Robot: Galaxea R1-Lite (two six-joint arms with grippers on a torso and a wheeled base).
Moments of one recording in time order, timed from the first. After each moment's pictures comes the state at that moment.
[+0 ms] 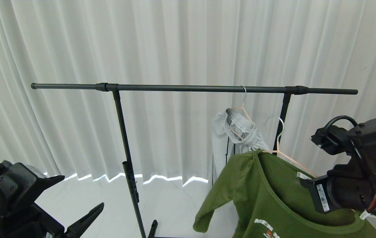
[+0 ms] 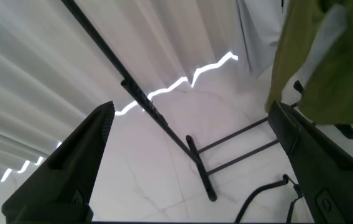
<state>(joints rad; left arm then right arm) -0.31 1.01 -0.28 -0.34 0.01 0.37 0.77 1.38 -0.85 0.24 -0.36 0.32</state>
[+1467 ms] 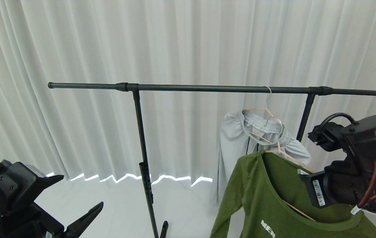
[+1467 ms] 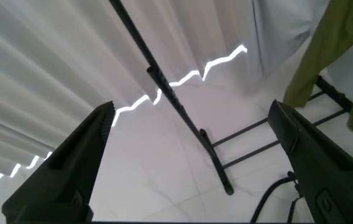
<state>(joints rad) -0.32 1.01 -0.28 -0.34 0.02 0.38 0.77 1.40 -0.86 0.22 -0.42 0.31</state>
